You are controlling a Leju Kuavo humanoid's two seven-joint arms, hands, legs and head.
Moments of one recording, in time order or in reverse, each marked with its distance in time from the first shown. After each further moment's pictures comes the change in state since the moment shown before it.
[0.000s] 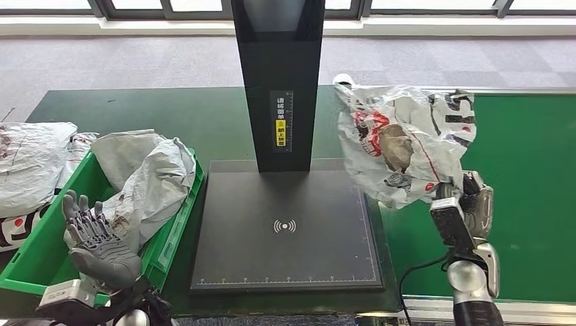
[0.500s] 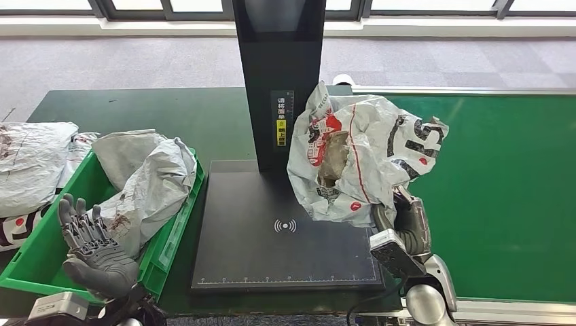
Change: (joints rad) left arm 0.043 0.003 0.003 -0.046 -0.007 -0.044 -0.001; right arm 0.131 0.060 0.260 -0.213 0.034 0.121 0.057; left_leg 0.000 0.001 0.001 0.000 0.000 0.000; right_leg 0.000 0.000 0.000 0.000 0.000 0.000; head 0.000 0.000
